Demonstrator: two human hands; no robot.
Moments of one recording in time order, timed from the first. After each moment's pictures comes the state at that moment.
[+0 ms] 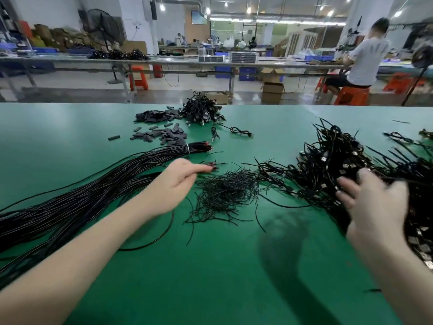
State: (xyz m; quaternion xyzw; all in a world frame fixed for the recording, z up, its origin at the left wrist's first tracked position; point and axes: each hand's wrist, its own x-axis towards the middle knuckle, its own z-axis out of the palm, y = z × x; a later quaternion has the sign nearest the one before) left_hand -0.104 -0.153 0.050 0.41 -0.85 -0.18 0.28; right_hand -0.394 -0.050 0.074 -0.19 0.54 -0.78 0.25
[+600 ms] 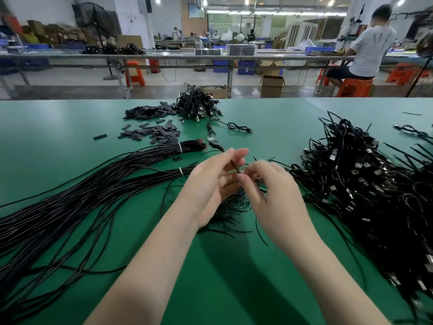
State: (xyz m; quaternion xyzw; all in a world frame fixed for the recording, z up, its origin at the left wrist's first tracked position) left_hand -0.205 -0.167 0.047 0.29 -0.45 -0.69 0.48; right_hand -0.328 -0.117 0.042 -0.67 0.59 -0.45 0.06
